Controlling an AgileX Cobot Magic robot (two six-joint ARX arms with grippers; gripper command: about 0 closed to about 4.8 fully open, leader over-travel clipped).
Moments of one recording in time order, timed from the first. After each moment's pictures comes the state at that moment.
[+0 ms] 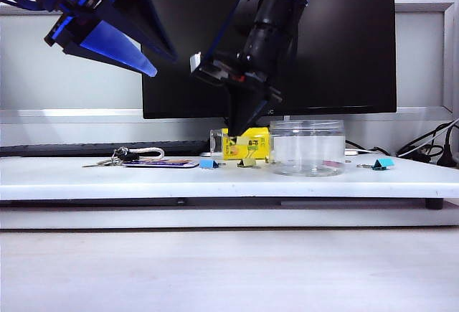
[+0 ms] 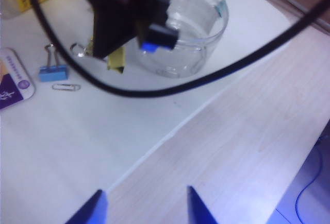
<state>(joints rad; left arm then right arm) -0.56 1.20 0.89 -0.31 0.31 0.00 0.51 2.28 2.26 -1.27 -0.31 -0.39</state>
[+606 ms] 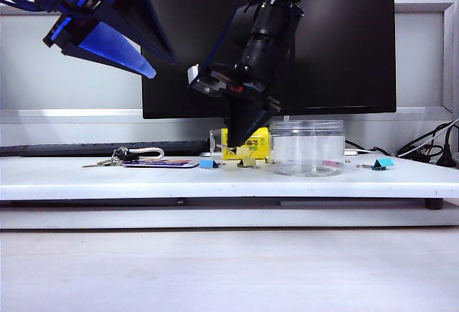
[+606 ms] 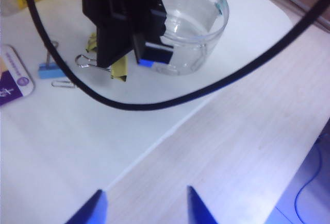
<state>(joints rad) -0.56 1.20 0.89 -0.32 0.31 0.00 0.51 2.31 2.26 -1.28 -0.30 -0.39</state>
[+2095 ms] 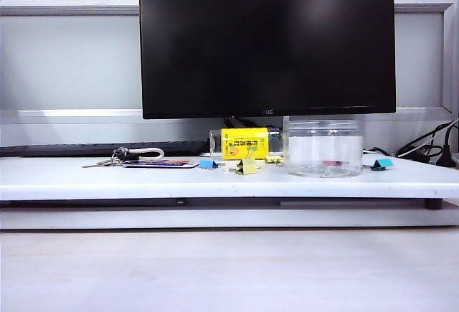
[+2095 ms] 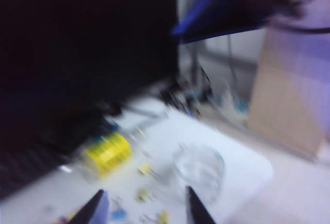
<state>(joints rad) -0.56 0.70 0.89 -0.21 0.21 0.03 0.50 1.67 2.22 -1.15 -0.26 -0.37</state>
